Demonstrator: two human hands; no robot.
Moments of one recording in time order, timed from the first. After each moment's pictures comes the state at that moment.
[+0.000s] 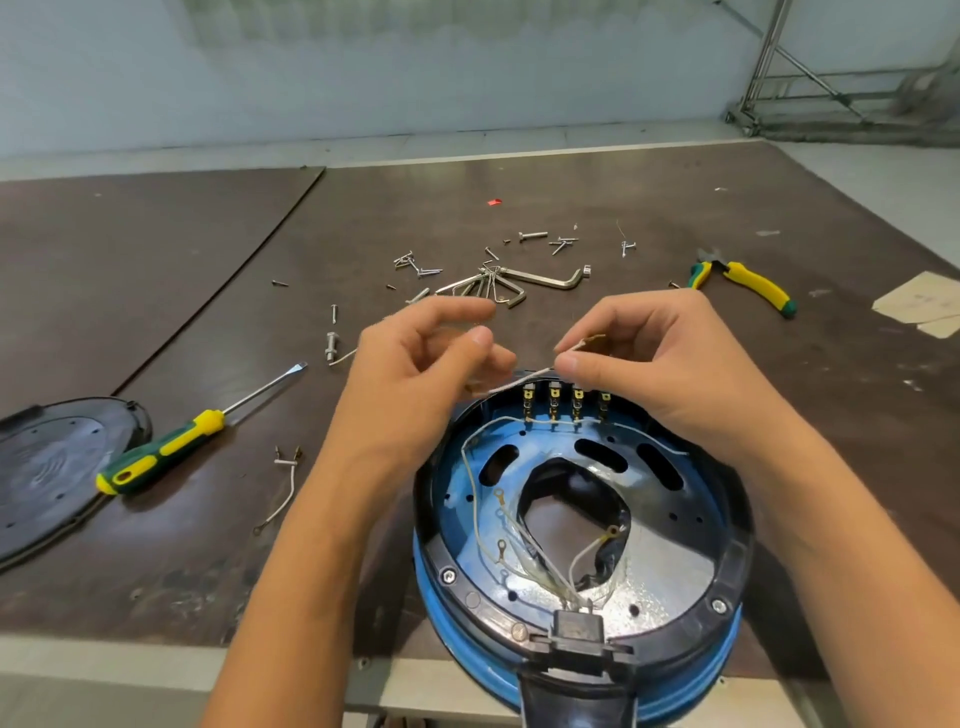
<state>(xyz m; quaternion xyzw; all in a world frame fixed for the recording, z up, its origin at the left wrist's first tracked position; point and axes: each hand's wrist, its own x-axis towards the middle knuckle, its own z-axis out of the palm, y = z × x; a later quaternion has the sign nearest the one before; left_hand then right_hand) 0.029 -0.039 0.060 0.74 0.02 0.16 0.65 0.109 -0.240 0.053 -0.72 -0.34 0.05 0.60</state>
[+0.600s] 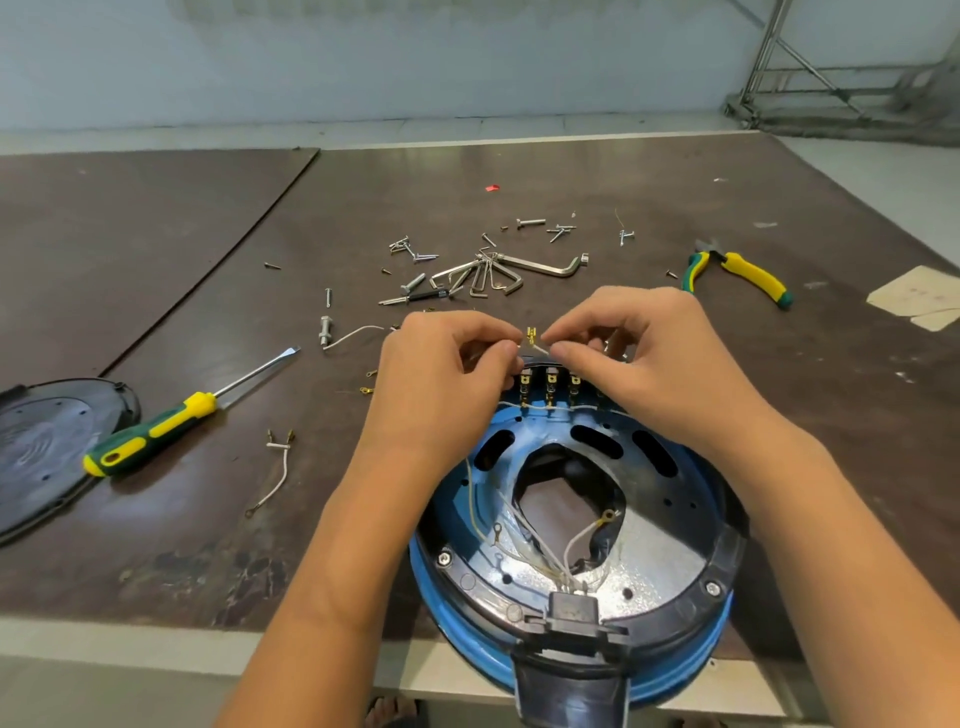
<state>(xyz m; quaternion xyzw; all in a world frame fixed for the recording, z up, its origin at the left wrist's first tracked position) 0.036 -0.054 0.052 0.86 0.05 0.18 0.47 0.108 -0.234 0.046 -0.82 -0.36 -0.09 0.43</state>
